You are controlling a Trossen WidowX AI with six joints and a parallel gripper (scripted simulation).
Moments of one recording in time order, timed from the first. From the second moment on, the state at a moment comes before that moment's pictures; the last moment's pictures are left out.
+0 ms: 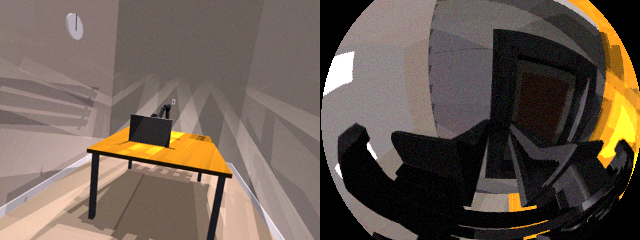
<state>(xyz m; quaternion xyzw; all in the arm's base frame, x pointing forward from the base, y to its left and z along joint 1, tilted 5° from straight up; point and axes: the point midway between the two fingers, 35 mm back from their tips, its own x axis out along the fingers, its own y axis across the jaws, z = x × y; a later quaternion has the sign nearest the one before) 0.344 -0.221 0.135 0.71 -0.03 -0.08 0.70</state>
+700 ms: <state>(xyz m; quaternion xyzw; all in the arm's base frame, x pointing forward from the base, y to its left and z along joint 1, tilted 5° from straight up) 0.288 -0.219 0.139 0.68 -0.03 -0.08 0.73</state>
